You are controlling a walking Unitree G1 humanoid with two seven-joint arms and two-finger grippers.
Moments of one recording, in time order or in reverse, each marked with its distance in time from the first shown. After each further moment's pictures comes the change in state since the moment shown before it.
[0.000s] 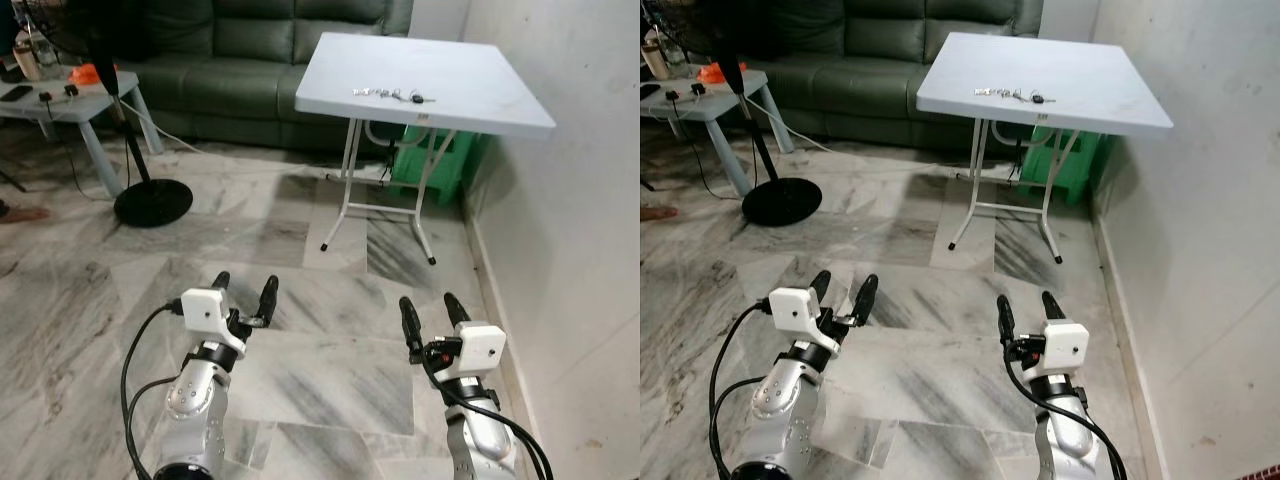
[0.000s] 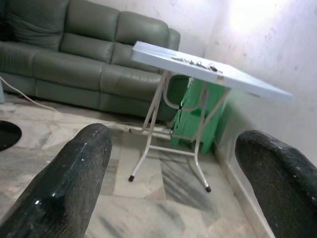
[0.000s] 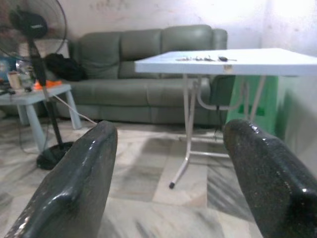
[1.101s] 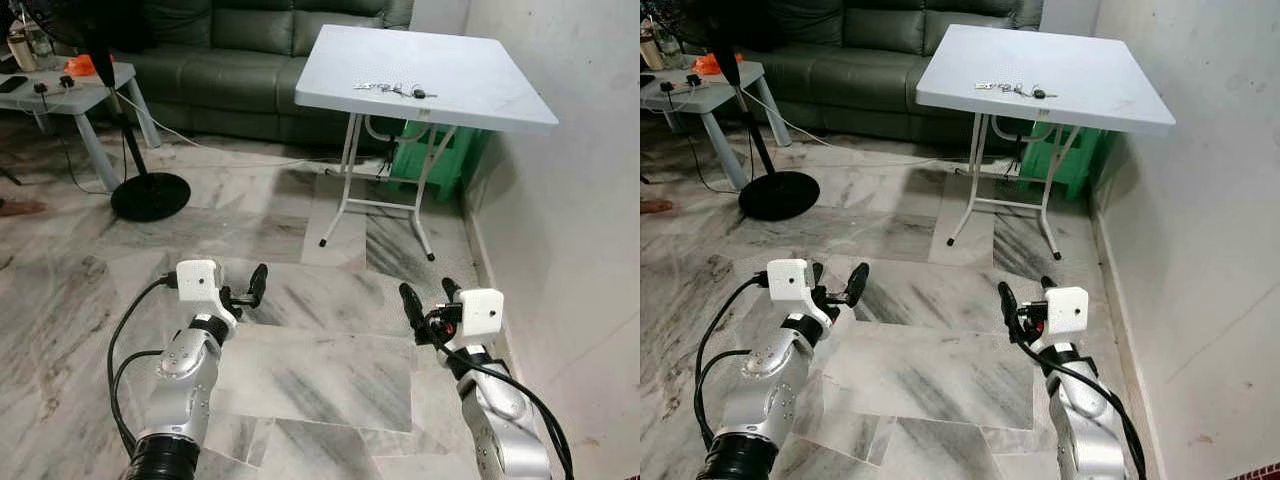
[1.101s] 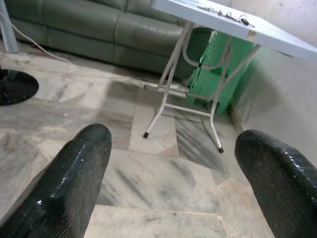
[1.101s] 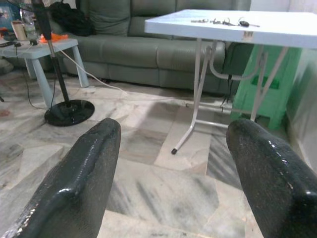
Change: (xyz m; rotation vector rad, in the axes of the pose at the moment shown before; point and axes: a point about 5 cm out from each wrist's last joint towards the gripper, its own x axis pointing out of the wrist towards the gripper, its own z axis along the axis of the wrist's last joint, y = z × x) left arm 0.023 0.014 0.006 0.006 0.234 0.072; right arm 0.025 -0.015 0.013 -0.028 0.193 0.037
